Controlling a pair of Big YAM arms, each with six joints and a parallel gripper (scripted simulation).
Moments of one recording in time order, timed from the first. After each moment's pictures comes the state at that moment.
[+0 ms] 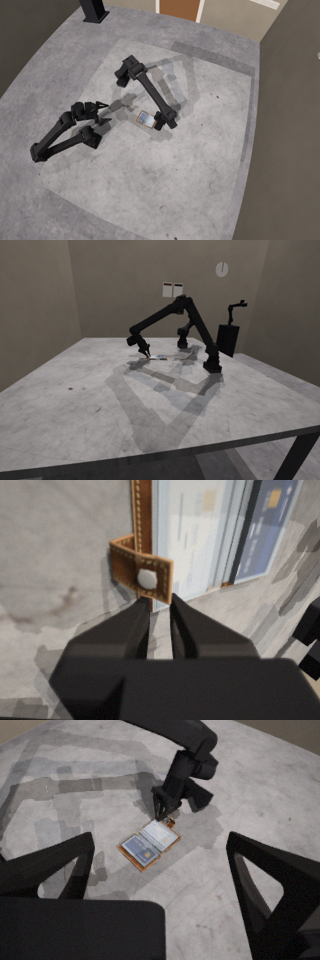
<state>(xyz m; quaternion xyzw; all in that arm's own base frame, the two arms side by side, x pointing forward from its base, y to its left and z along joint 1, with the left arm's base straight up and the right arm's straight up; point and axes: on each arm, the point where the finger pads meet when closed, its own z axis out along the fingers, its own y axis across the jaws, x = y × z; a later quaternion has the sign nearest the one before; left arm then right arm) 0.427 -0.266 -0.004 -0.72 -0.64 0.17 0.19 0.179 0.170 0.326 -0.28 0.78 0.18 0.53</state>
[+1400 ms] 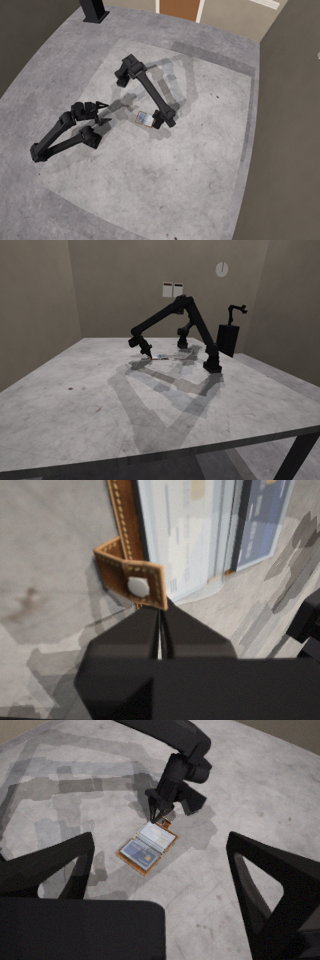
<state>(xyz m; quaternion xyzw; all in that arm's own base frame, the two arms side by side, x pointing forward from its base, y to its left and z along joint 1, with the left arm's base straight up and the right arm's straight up) 0.409 -0.255 -0.007 -0.72 -0.64 0.18 0.21 0.179 0.170 0.326 -0.28 0.78 0.18 0.53</state>
